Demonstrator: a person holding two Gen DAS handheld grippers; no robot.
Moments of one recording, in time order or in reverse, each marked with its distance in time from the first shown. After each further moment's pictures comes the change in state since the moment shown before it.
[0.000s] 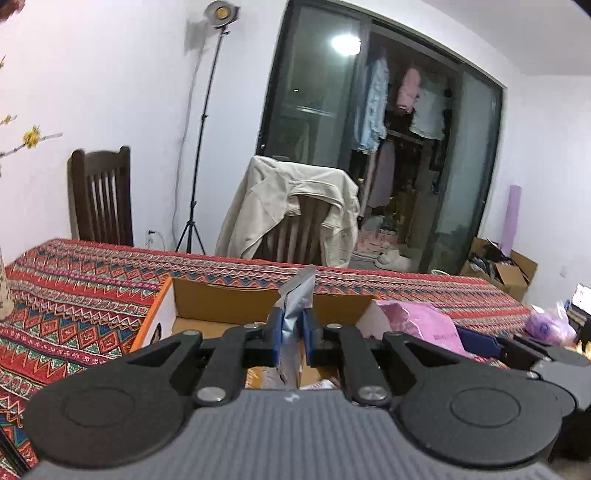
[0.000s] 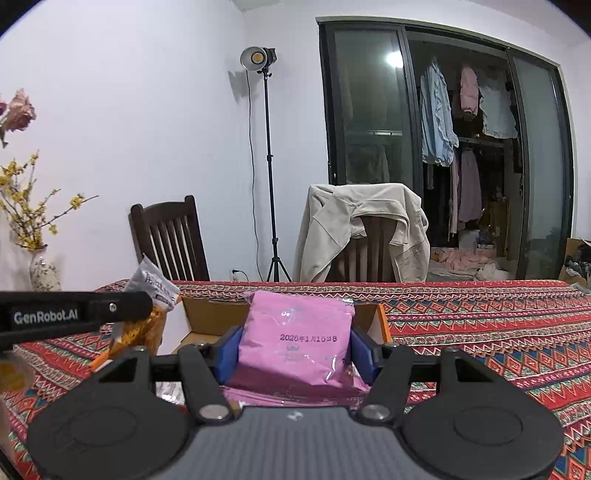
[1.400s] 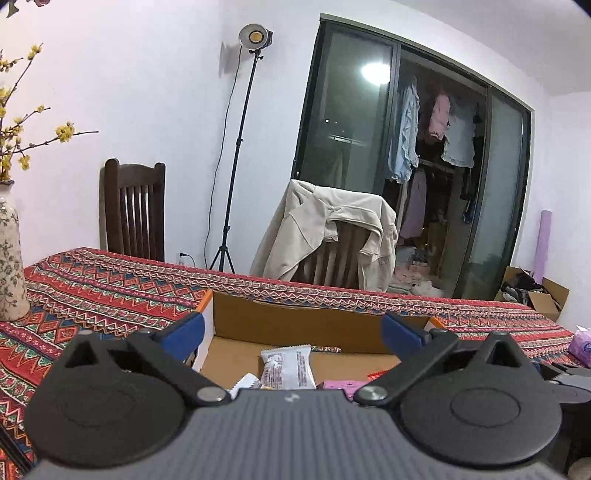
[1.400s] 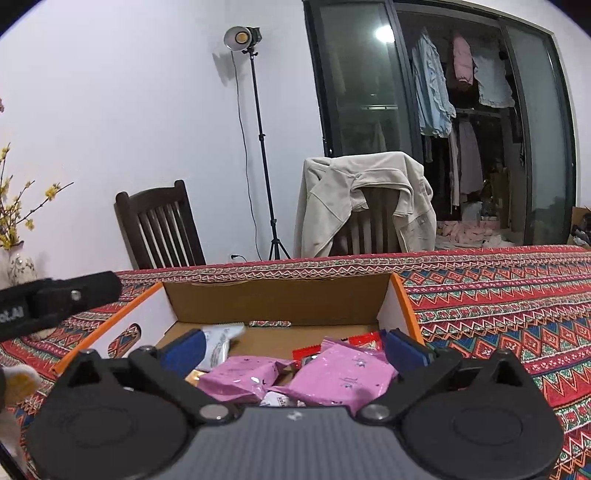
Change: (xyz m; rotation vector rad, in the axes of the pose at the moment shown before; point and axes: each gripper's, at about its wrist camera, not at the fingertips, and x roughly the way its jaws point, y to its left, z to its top) left arm 0.029 0.028 -0.022 -0.016 -0.118 0.104; right arm 0.061 -0.011 -0.024 0.070 0.053 0.015
